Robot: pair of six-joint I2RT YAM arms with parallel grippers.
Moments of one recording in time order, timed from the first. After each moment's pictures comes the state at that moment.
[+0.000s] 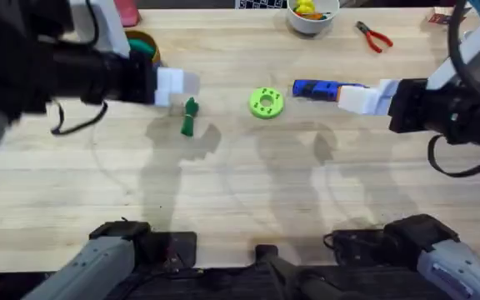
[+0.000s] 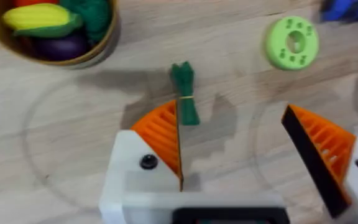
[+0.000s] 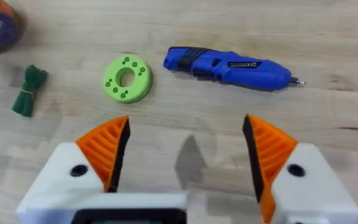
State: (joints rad) left arm -0.01 1.07 1.03 -0.90 0.30 0.06; right arm 0.22 0.76 0.83 -0.80 -0.03 0.21
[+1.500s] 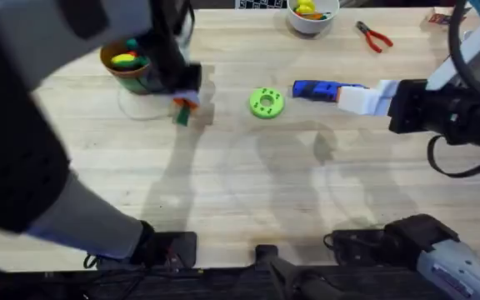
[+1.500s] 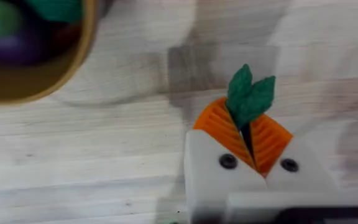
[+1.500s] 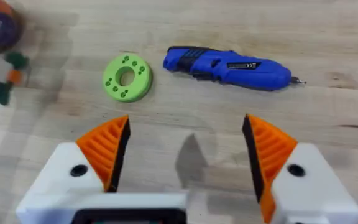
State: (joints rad) left arm -0.19 1.77 1.33 -1.06 0.04 -0.16; right arm 0.22 0.76 0.83 -0.81 -0.03 0.21
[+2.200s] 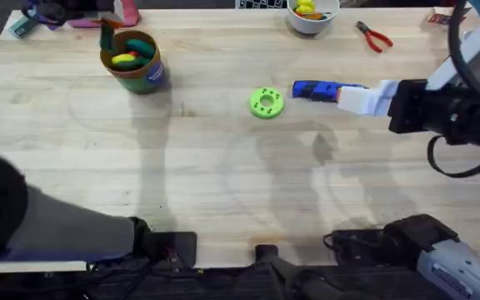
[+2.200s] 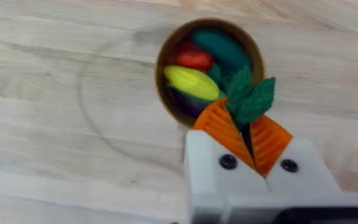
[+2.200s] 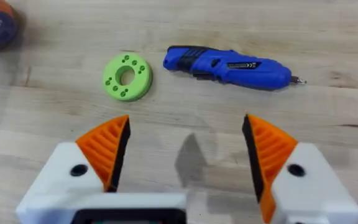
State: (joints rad) left arm 0.12 1.65 1.63 -1.02 -0.02 -0.03; right arm 0.22 0.76 0.83 -0.81 -0.03 0.21
